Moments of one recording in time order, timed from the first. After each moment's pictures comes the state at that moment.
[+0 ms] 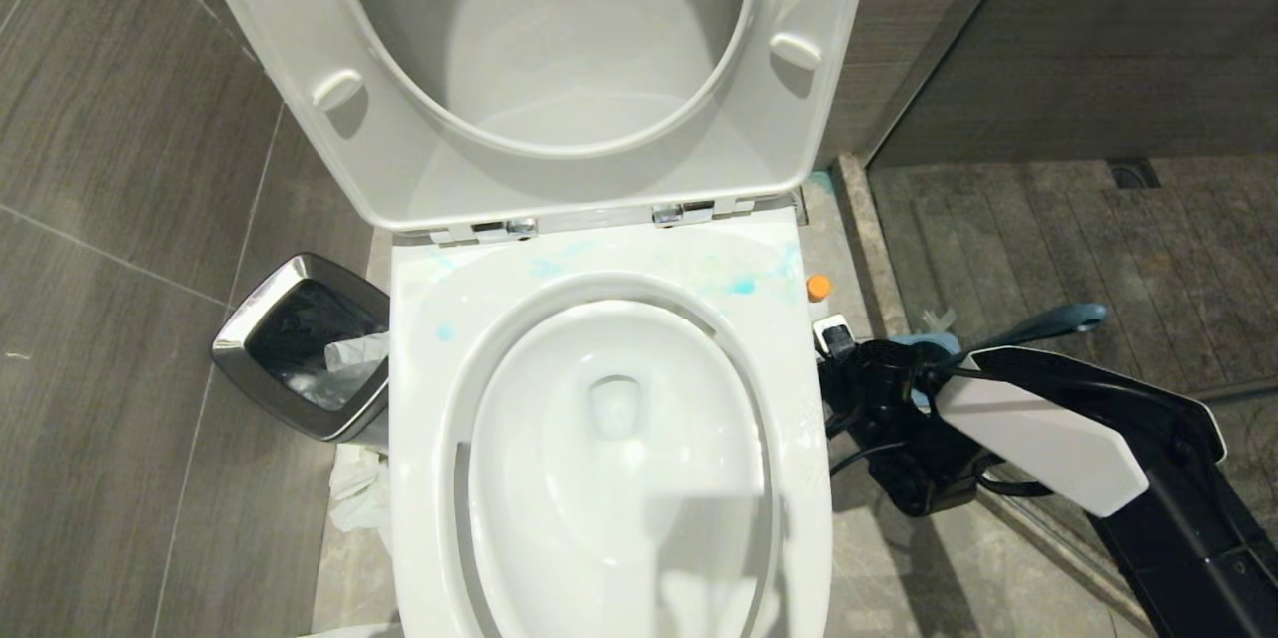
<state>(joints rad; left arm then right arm) 0.00 0.00 0.00 0.00 0.00 0.00 0.25 2.67 -1.34 -1.25 -0.11 -0.24</state>
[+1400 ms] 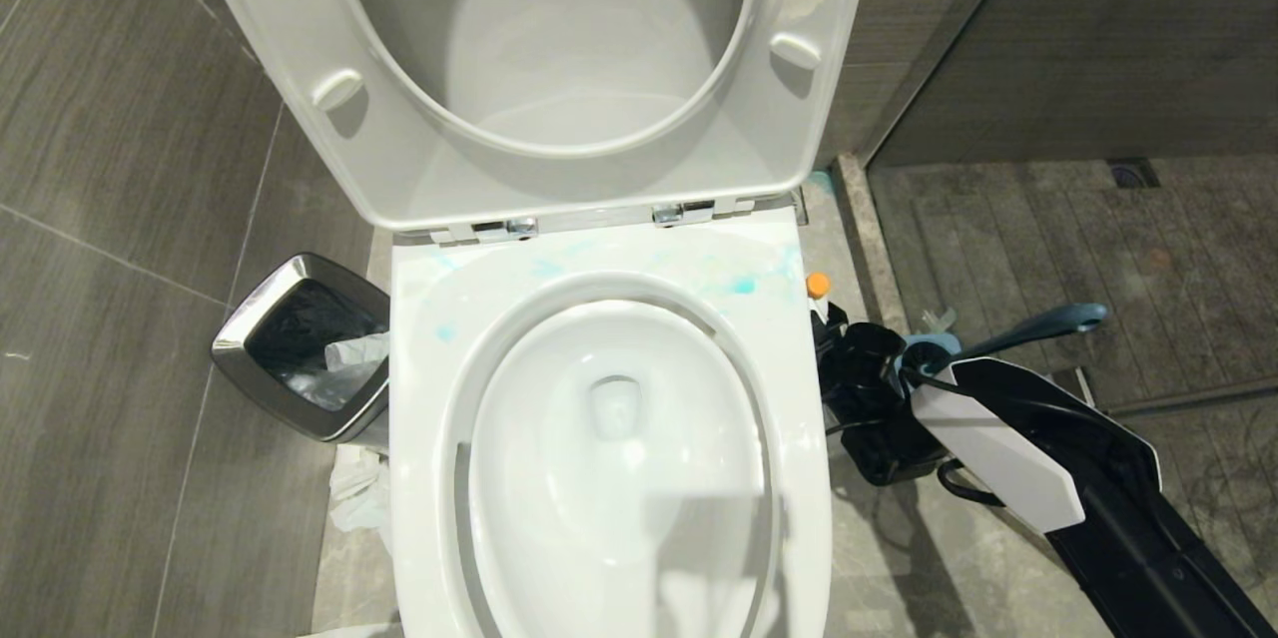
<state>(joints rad) 0.00 0.00 0.00 0.00 0.00 0.00 0.24 2.83 -1.70 -1.23 -0.01 -0.47</state>
